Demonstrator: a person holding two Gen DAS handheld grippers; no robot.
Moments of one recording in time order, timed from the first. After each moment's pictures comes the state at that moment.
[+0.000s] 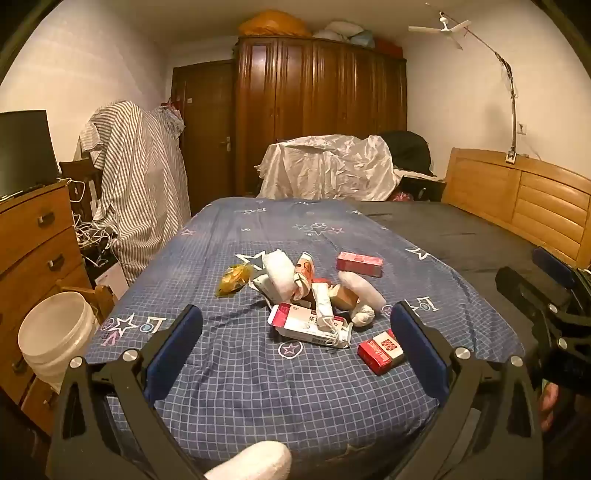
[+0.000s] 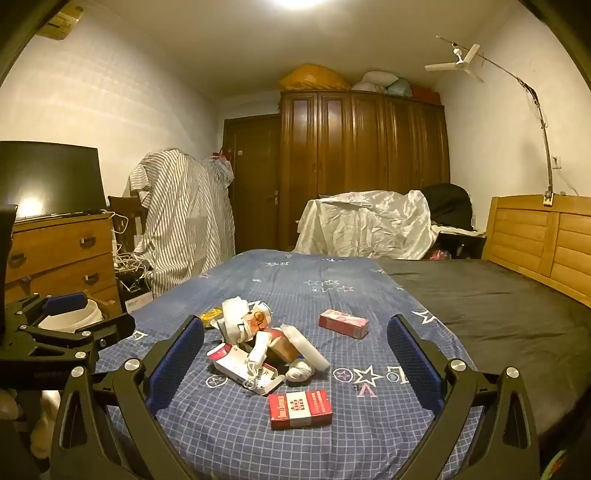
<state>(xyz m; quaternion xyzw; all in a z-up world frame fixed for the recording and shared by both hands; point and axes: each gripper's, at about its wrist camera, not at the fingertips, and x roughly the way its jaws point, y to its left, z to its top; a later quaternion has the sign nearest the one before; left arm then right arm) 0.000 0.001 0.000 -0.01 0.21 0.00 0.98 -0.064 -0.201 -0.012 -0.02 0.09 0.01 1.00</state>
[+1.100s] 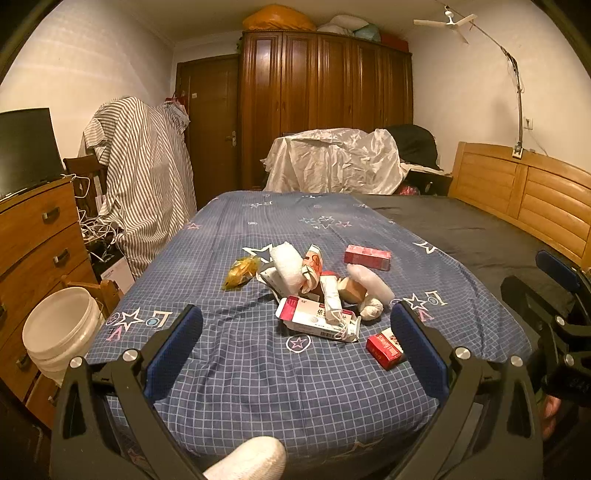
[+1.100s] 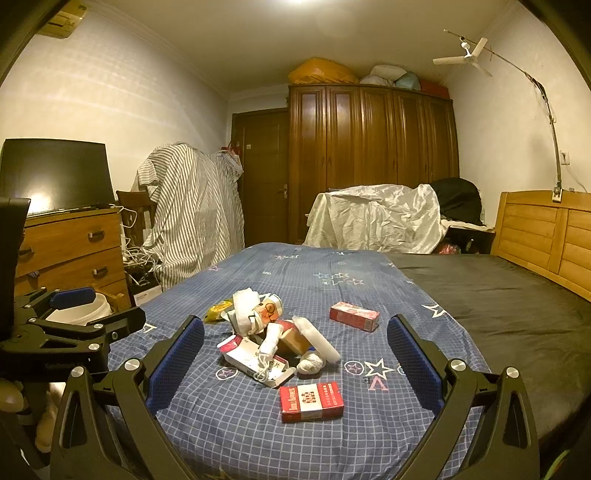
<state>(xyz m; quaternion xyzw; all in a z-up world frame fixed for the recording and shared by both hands) 0.001 0.006 -0.003 0.00 0.21 0.01 0.98 -0.060 -0.195 -0.023 -0.02 0.10 0.03 0.99</state>
